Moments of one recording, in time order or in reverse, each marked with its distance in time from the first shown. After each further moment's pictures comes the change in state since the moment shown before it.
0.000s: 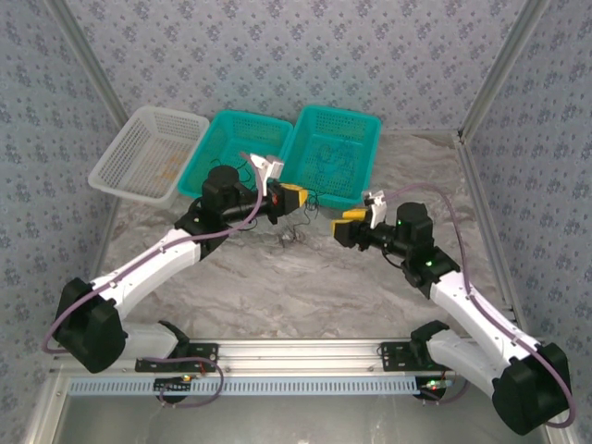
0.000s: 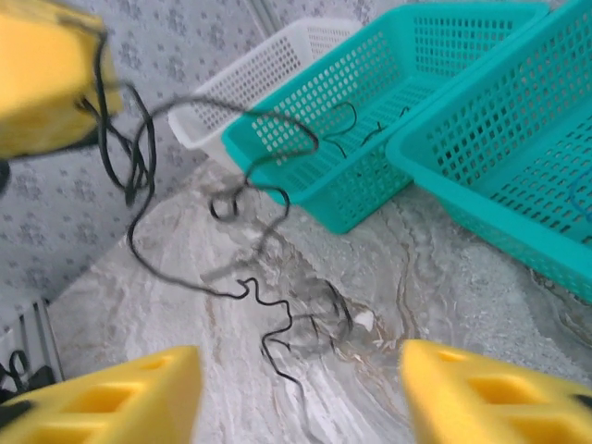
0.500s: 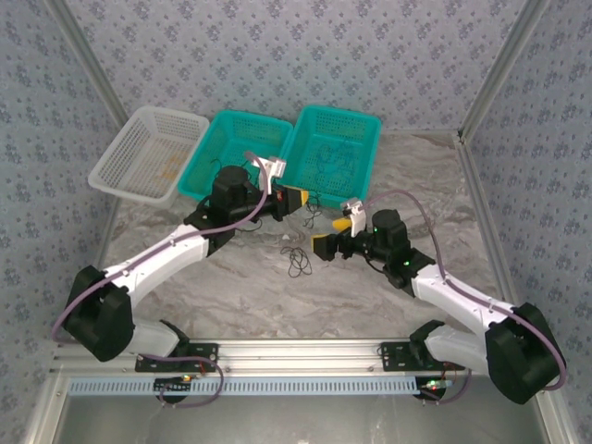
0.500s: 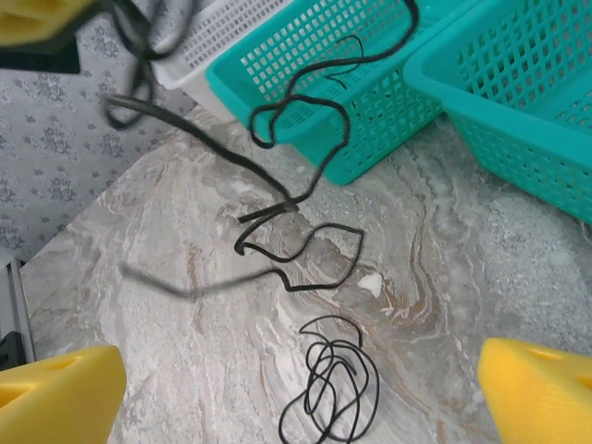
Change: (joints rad) left arm 0.000 0.082 0.002 -0.008 -0.059 -0.105; right arm 0.116 0.166 -0.072 0.194 0.090 0.005
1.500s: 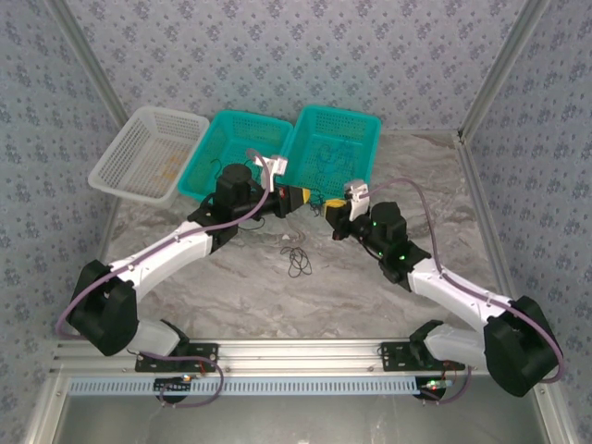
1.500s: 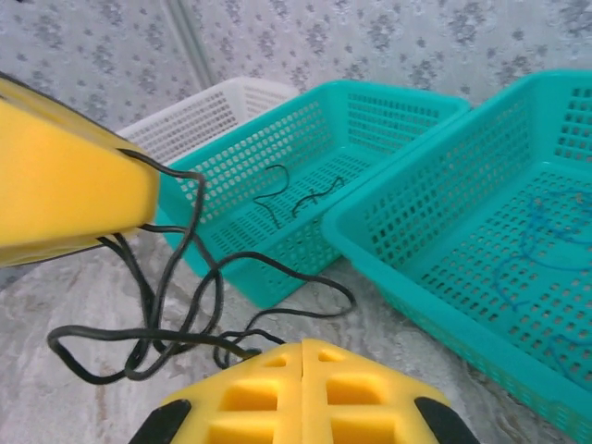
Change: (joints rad) left arm 0.003 0.030 0.021 0.000 -0.020 -0.051; right arm 0.022 0.034 0.074 0.120 0.280 -0.071
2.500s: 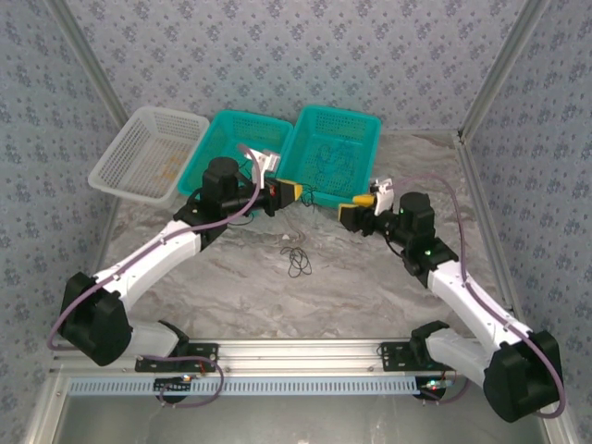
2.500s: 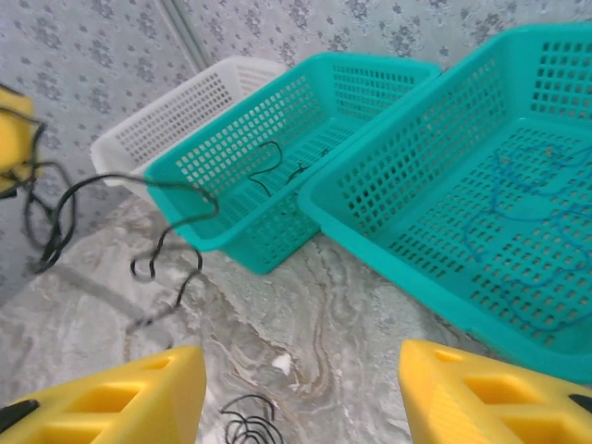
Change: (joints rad) left arm 0.050 -0.068 0.042 -0.097 0.112 0.169; right arm -0.230 -0.108 0.071 -0.272 -0.314 0.026
